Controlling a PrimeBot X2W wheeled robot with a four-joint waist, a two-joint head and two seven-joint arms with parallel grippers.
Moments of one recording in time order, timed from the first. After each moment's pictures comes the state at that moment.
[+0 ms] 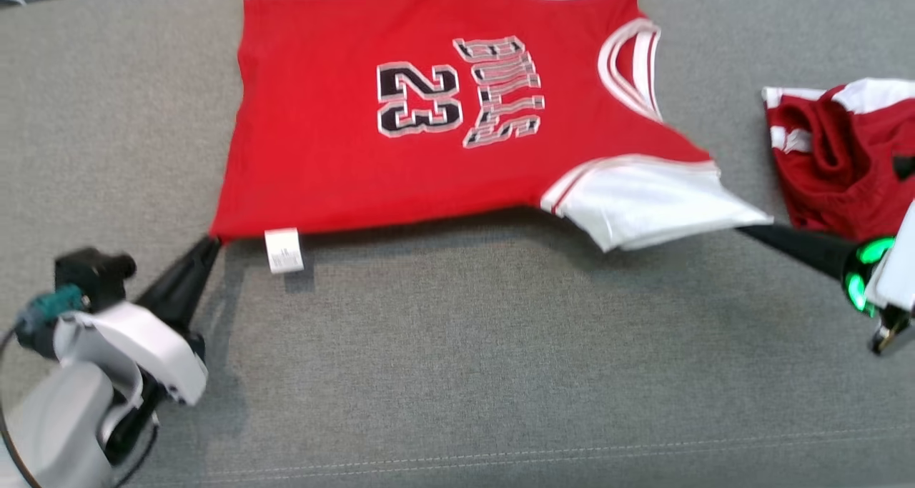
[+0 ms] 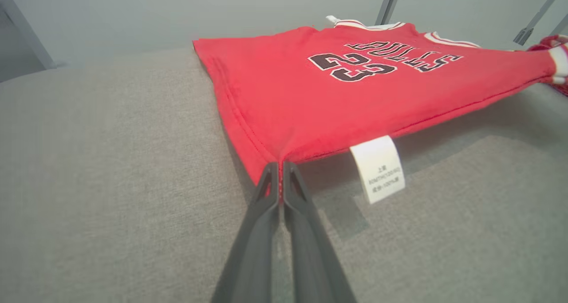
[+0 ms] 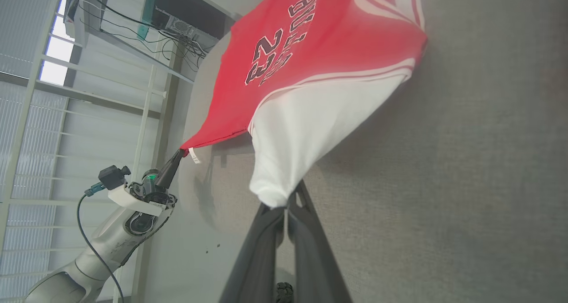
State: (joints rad) left arm -0.56 0.58 -0.74 0.55 -0.86 -0.13 -0.26; right arm -0.75 -0.91 0.89 0.09 1.88 0.13 0.37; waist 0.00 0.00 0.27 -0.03
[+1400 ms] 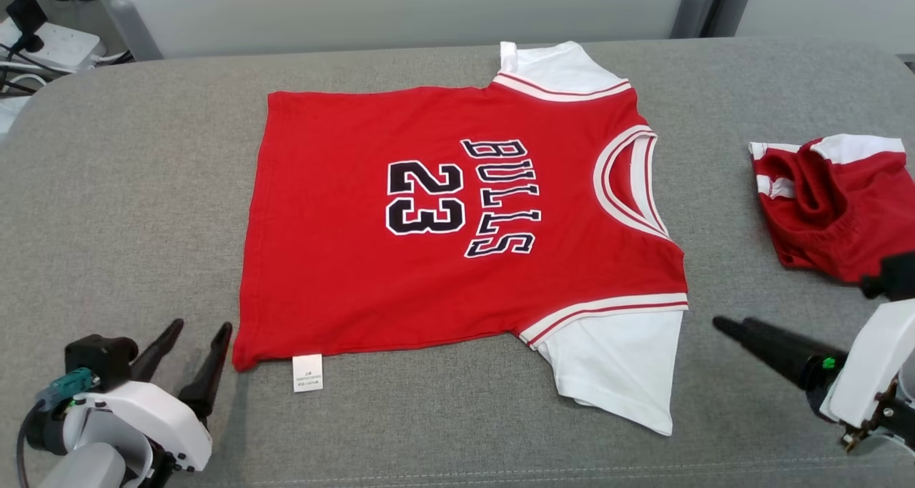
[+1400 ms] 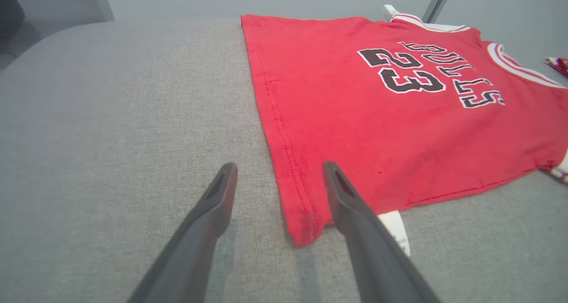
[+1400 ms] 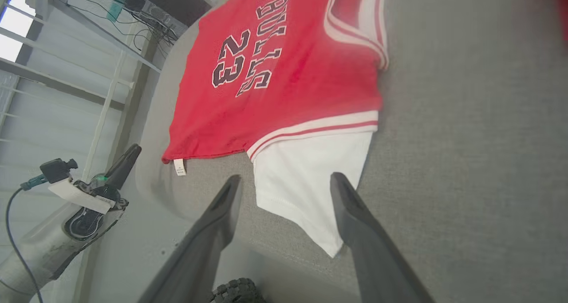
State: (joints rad) left arm -0.35 0.46 -0.56 0.68 -0.76 -0.13 -0.26; right arm -0.54 -0.91 1.02 0.07 1.72 0.13 0.15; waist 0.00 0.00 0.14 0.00
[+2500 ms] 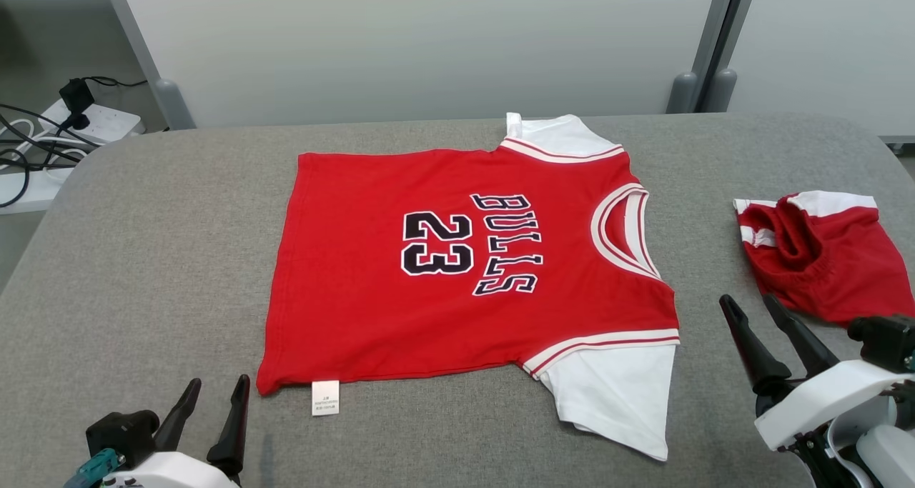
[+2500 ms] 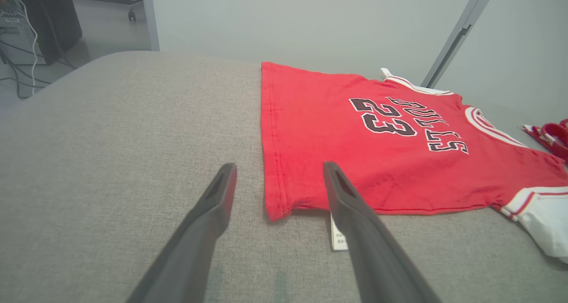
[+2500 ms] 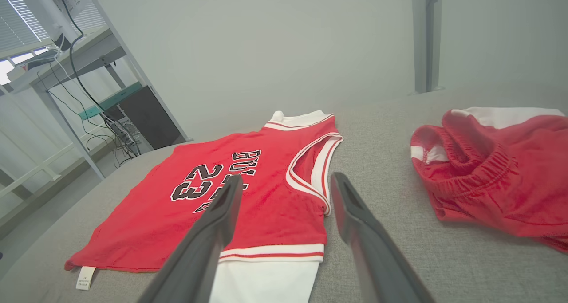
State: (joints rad) left arm -0.11 0.24 -0.16 0.57 -0.50 -0.13 -0.26; right arm -0.28 -0.46 0.53 0.41 0.93 0.13 -0.25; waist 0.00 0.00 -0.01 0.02
